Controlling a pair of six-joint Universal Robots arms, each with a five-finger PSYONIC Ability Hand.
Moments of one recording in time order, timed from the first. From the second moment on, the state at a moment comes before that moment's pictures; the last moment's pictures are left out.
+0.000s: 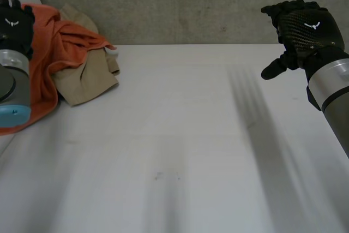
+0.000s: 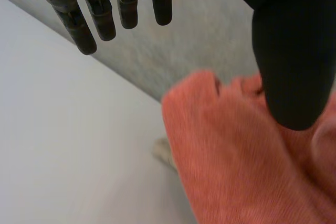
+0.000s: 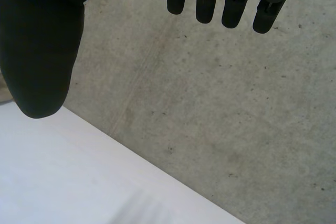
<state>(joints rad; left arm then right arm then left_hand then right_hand) 4.65 -2.08 -1.33 3.70 -1.63 3.82 1.92 -1.50 1.56 -0.16 1.53 2.98 0.22 0.21 0.22 0.21 0.05 0.23 0.21 0.21 0.21 0.04</state>
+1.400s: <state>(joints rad) 4.02 -1.96 -1.55 3.56 -1.45 3.23 1.90 -1.45 1.55 -0.14 1.52 2.83 0.22 0.23 0.23 0.23 0.05 0.23 0.21 0.21 0.21 0.04</state>
